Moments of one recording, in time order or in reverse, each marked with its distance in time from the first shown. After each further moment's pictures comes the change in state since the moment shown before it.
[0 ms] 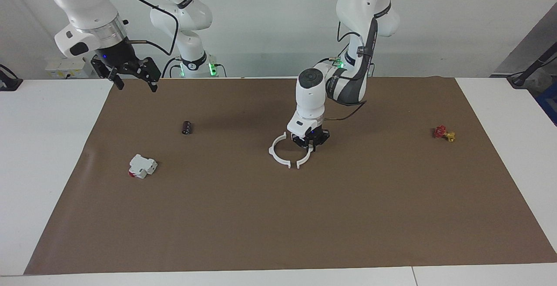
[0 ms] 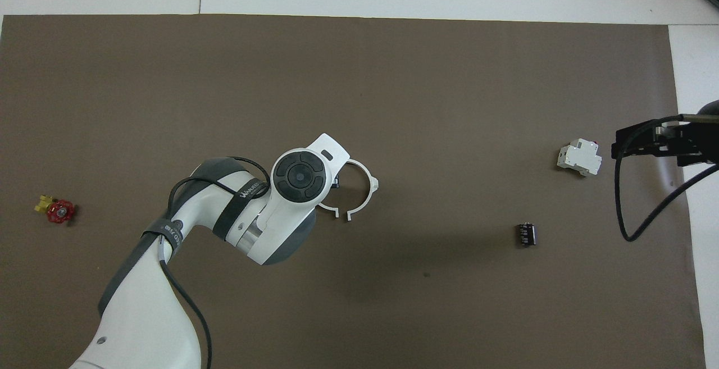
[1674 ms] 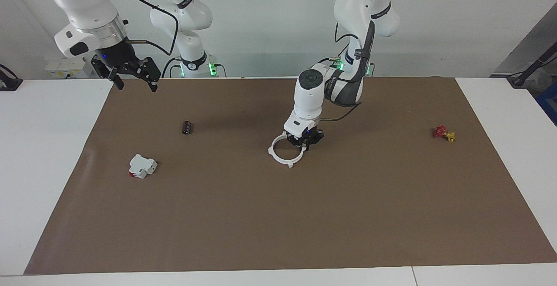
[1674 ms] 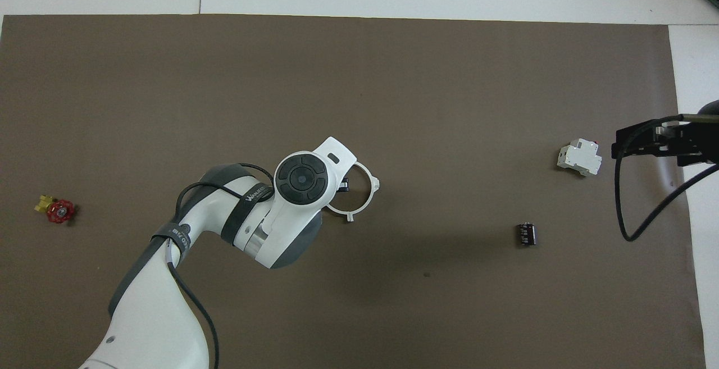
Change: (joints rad) left arm -0.011 0.010 -0.013 -0.003 -0.076 0.034 0.016; right arm 0.000 0.000 0.000 0.000 0.000 0.000 0.000
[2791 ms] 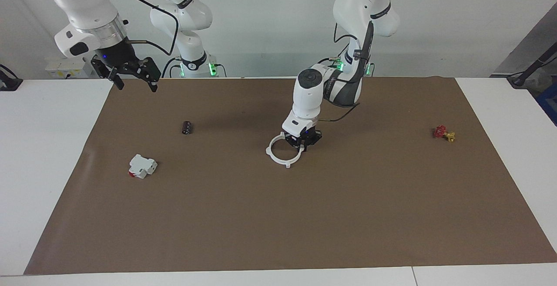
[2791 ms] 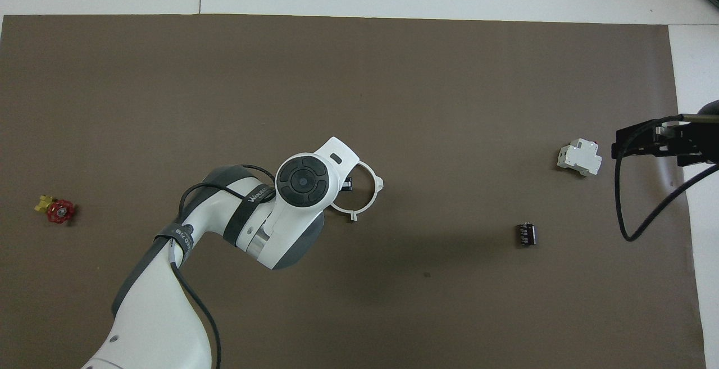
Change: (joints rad) left arm -0.001 0.005 -0.005 0.000 -0.007 0.034 0.002; right arm 0.000 0.000 0.000 0.000 0.000 0.000 0.000
